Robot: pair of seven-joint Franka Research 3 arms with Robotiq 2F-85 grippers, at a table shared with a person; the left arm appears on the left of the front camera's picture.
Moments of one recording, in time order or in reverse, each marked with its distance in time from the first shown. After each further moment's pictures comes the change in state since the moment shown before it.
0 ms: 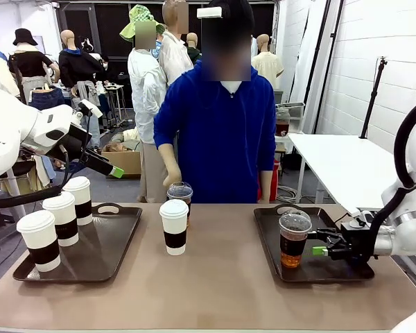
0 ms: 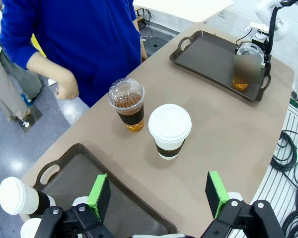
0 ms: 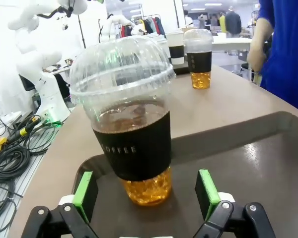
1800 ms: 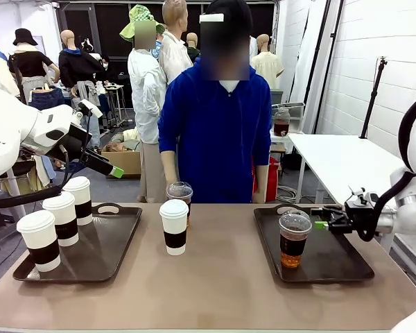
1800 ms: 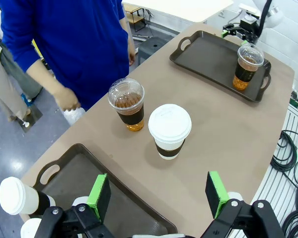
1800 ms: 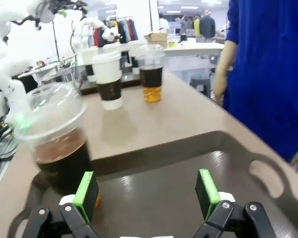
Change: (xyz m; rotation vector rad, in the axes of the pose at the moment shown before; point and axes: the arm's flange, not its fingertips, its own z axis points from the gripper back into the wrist) left arm 0.000 0.000 0.000 0.000 0.000 0.000; right arm 0.058 -0.069 0.023 -0.138 -0.006 0.082
